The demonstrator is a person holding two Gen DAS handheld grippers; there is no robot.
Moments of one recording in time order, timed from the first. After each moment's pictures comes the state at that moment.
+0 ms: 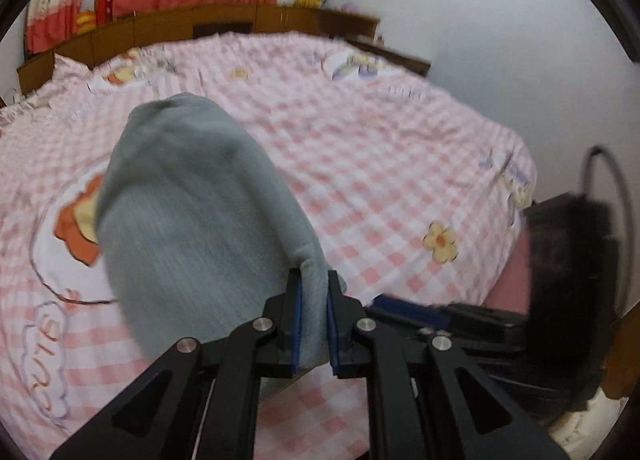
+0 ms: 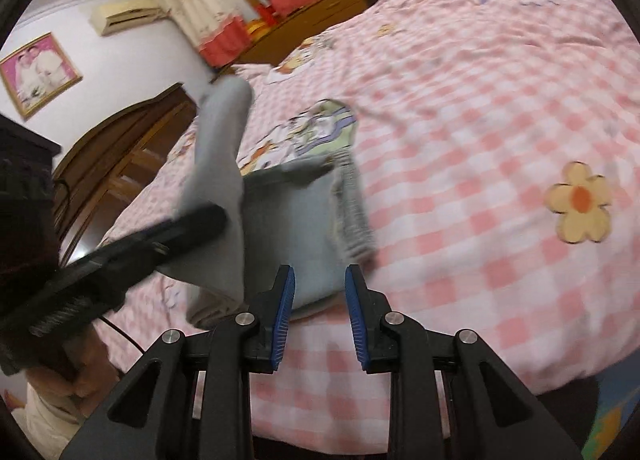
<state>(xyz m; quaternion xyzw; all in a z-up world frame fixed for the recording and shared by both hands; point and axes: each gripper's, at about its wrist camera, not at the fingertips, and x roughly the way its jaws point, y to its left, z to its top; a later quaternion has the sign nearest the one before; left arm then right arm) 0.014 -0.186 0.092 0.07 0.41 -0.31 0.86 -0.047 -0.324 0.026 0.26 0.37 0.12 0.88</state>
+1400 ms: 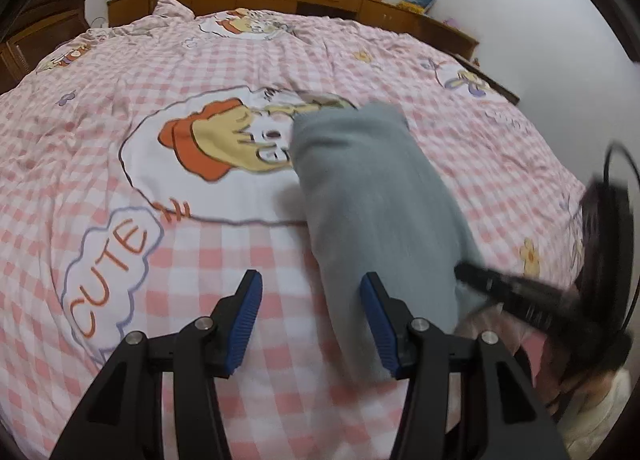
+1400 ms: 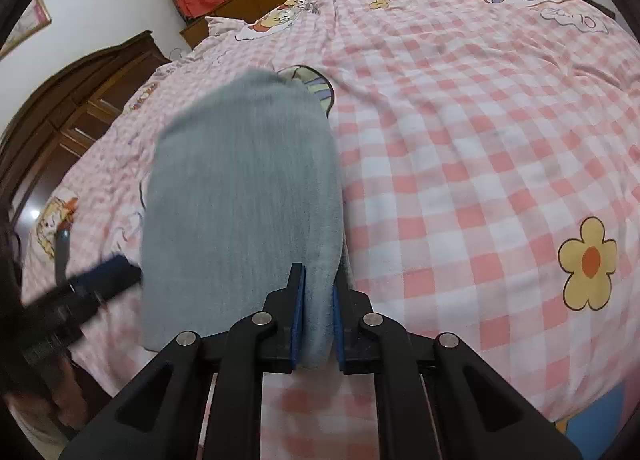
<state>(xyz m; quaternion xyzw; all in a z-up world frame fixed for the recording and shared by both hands) 0.031 -0.076 0.068 -0.02 0.43 -0.17 0.89 0.003 -0.309 0.016 0.15 0.45 0.08 0.88</state>
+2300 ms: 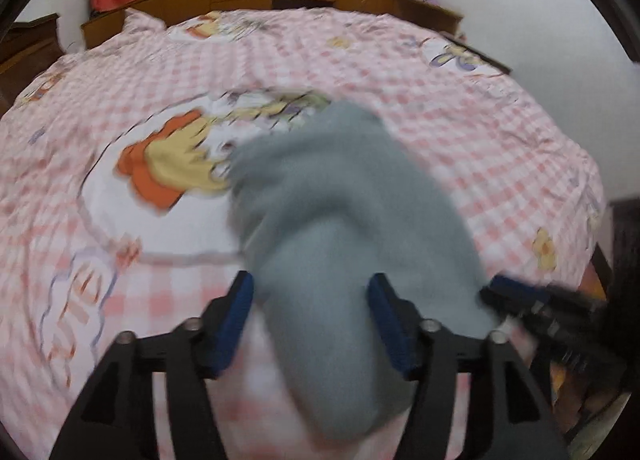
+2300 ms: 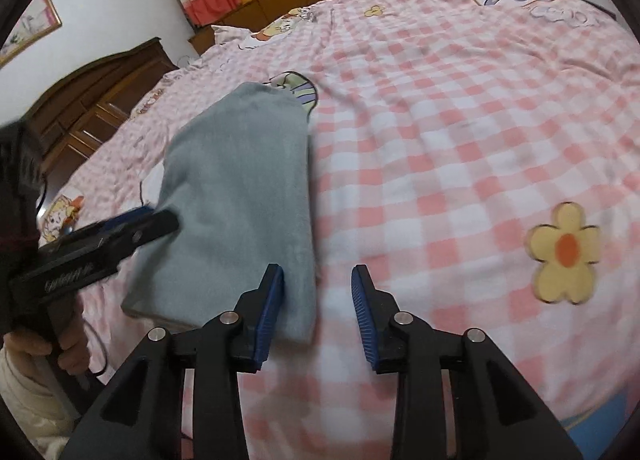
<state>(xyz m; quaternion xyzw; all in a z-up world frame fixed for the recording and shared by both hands) 0.043 -0.118 0.047 0.04 0.44 -0.17 0.88 -0.016 -0.336 0.010 0.15 0.43 0.09 0.88</state>
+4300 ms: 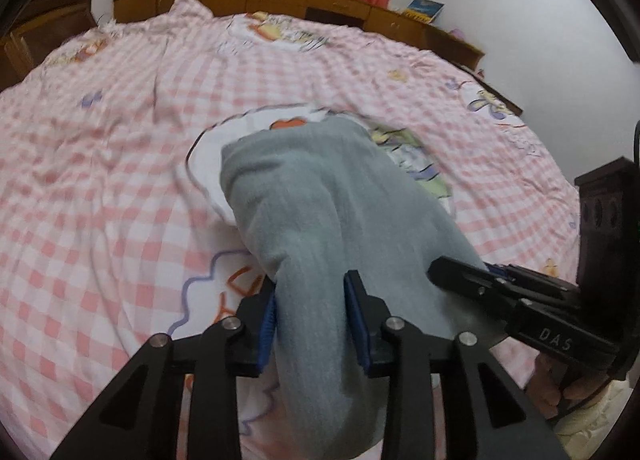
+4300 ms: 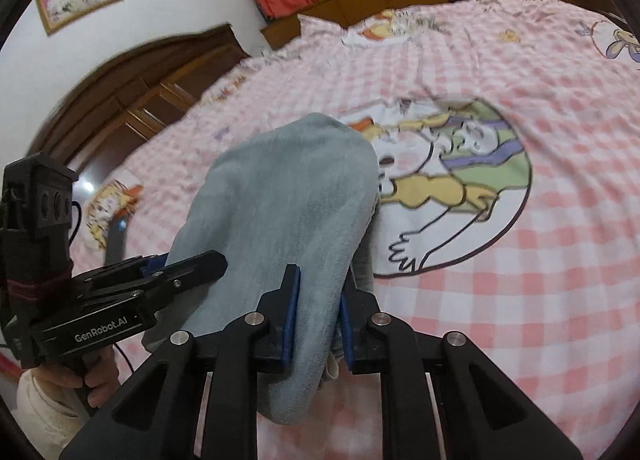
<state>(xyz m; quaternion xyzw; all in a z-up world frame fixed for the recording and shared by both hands) 0.080 0.024 0.063 -0.03 0.44 -0.17 0.88 0.056 -0.176 0.042 0.14 0.41 0.20 0.88</state>
